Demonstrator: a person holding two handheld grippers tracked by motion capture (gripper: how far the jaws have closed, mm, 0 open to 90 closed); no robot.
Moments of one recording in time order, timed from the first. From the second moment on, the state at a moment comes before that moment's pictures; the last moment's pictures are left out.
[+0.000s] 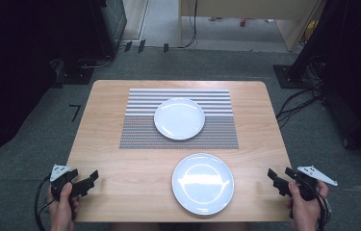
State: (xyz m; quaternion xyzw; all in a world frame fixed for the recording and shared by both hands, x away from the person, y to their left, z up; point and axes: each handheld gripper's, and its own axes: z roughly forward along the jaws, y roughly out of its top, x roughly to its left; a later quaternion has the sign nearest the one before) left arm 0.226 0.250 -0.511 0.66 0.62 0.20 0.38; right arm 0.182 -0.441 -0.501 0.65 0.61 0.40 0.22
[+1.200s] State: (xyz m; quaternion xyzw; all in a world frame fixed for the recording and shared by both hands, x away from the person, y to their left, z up) left arm 0.218 0.235 -0.518 0.70 0.59 0.26 0.30; right arm 0.169 -0.421 -0.529 0.63 0.65 0.32 0.28
